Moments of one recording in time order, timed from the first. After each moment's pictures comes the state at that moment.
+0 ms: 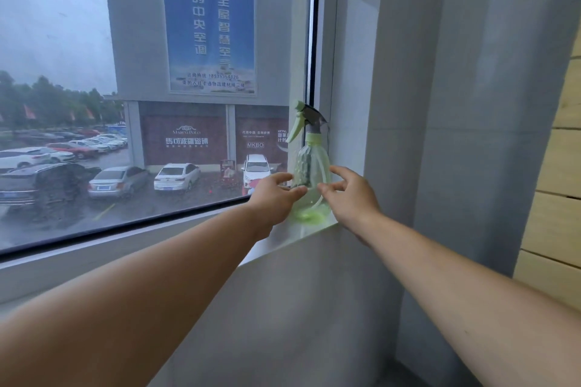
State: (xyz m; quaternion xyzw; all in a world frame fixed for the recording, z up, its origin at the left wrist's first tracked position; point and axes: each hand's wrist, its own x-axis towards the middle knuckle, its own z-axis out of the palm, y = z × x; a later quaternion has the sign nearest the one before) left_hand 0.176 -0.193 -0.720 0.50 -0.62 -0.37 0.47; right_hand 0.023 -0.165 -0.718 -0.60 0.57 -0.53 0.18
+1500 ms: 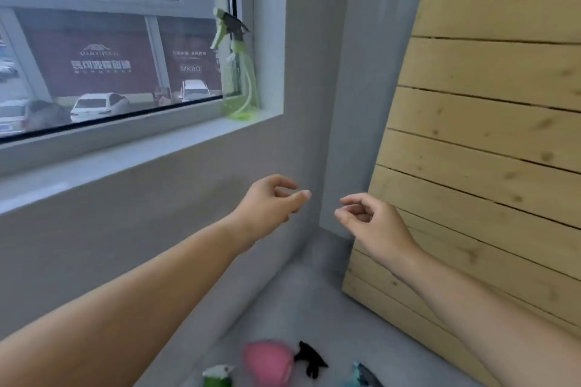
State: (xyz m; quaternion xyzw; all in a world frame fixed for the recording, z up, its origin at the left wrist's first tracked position) left_hand 0.123 0.044 -0.808 0.48 -0.67 -0.47 0.33; right_hand -0.064 0.120 -0.837 -0.52 0.67 -0.48 0.23
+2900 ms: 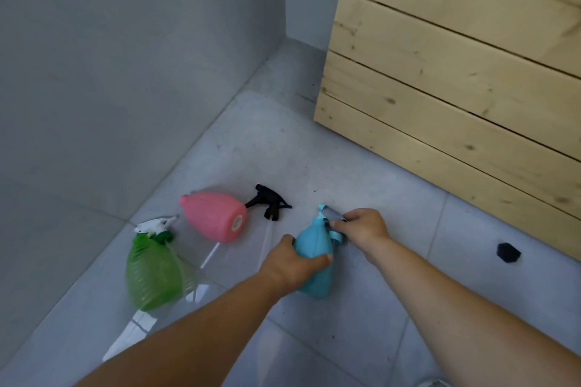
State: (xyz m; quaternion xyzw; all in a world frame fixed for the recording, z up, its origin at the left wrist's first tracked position) left_hand 0.008 0.143 -1.235 0.61 -0.53 -0.57 -0.10; right_hand -0.166 0.160 -1.285 -0.19 0.85 -0.25 0.43
